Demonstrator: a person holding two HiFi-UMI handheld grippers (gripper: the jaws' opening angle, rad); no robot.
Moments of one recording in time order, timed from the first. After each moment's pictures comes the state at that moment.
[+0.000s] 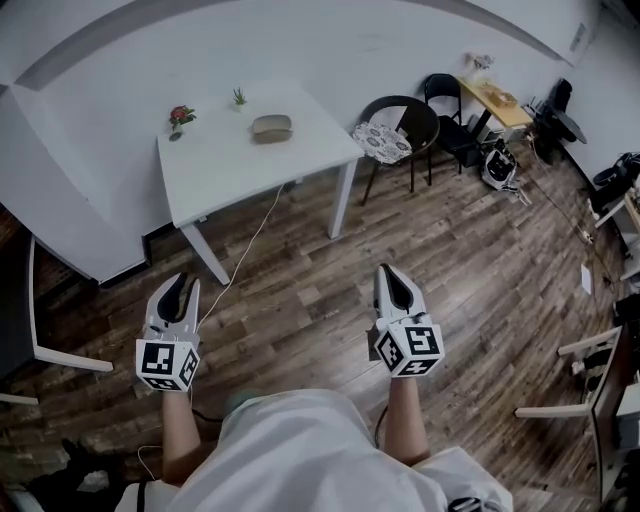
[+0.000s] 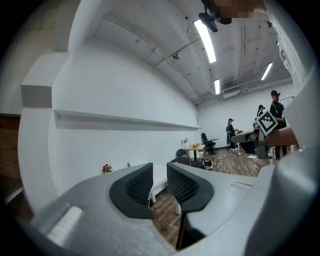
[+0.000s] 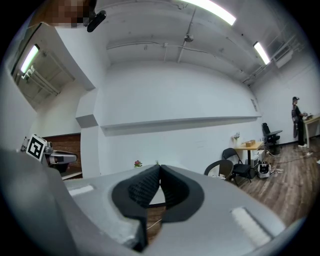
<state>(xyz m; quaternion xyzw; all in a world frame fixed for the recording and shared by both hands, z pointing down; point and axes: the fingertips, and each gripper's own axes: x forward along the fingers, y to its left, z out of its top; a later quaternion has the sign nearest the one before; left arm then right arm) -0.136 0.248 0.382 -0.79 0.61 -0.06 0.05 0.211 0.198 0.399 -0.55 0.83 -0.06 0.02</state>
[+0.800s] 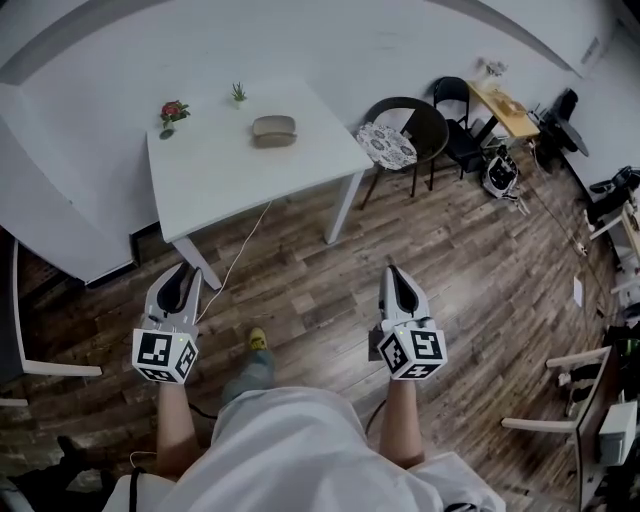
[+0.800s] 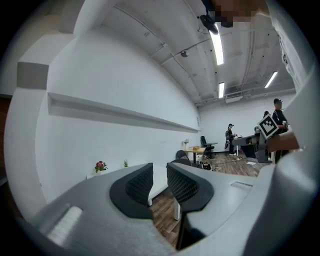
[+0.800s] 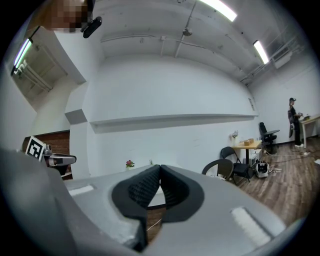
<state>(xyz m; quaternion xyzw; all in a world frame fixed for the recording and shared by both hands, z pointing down) -0.170 0.115 0.402 -0.80 0.59 -0.04 0.02 0.186 0.079 0.409 -0.57 0.82 -0.07 0.02</state>
